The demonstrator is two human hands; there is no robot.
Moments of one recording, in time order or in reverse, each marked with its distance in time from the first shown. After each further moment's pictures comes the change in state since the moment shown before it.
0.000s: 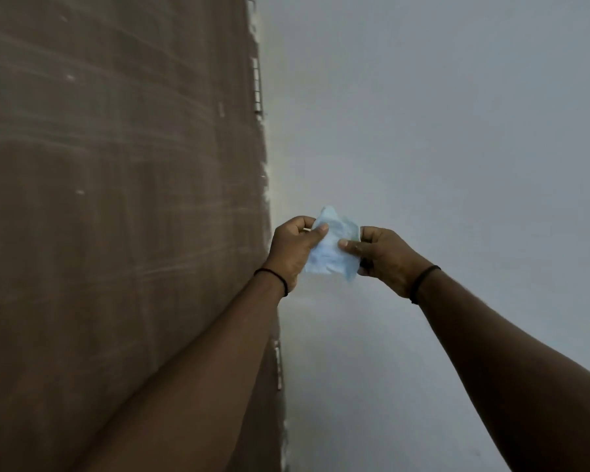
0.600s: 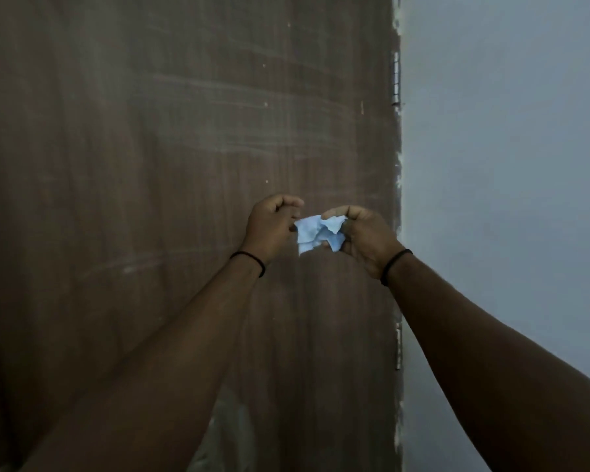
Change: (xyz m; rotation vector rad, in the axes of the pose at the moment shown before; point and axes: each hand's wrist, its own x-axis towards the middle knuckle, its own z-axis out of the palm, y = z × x) left_hand -0.132 0.105 -0.178 0.492 0.503 0.072; right_hand -0.008 -0.033 0.211 0.322 -0.319 -0.141
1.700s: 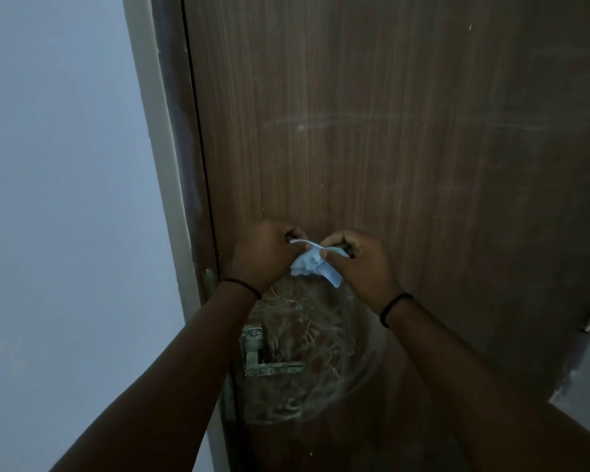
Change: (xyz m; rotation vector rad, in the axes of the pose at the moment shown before) left_hand -0.217 -0.110 -0.198 0.885 0.116 -0.076; right_hand -0.121 0.200 0.207 -0.174 -0.346 -0.264
